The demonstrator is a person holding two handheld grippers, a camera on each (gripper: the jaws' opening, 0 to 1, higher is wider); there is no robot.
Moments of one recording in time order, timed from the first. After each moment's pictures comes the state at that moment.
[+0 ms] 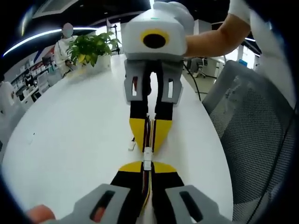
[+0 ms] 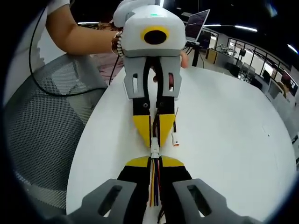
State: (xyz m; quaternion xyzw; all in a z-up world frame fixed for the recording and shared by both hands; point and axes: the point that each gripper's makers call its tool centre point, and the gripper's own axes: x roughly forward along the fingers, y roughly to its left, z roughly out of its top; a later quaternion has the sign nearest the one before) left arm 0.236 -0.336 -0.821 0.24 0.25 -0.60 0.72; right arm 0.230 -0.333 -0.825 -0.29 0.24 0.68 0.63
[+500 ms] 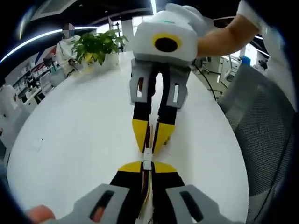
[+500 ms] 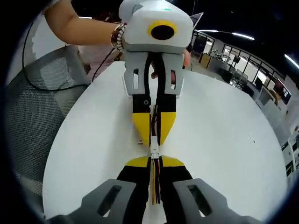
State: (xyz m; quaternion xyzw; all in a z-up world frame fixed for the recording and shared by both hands) left arm 0.307 -0.333 -0.814 0.27 0.26 -0.57 0.73; right arm 0.301 -0.330 -0.822 -0.32 0.20 0.65 0.66
